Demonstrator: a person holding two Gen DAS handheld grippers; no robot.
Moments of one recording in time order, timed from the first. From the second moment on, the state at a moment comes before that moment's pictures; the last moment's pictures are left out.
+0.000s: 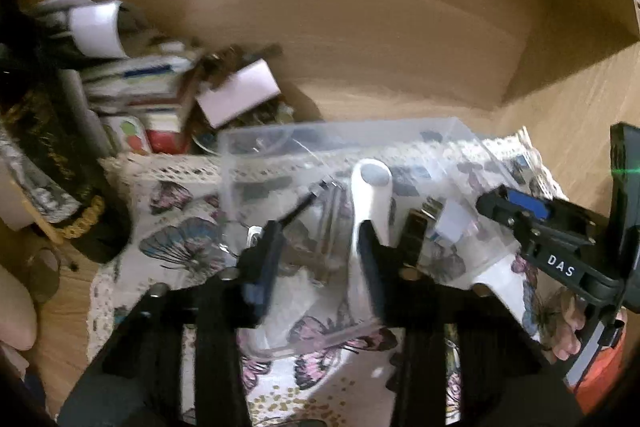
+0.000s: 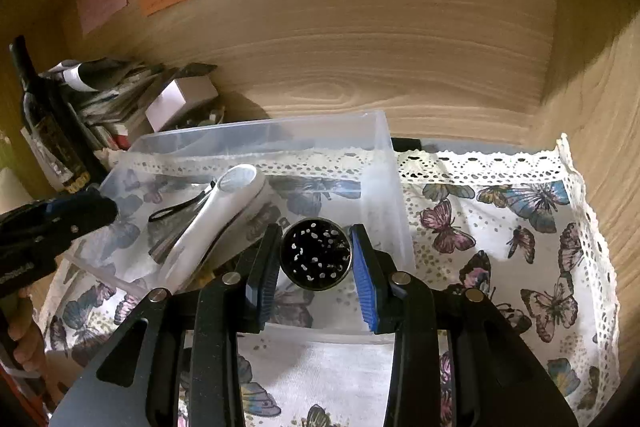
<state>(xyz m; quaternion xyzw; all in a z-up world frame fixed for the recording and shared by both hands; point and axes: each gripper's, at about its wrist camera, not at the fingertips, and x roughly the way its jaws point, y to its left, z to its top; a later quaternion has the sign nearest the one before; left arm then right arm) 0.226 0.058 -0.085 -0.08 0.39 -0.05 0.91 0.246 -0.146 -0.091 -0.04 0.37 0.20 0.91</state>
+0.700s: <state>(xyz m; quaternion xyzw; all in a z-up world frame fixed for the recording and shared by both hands) 0.193 0.115 -0.073 -0.08 0.39 0.02 0.92 0.242 -0.143 -0.090 -0.05 0.37 0.20 0.91</state>
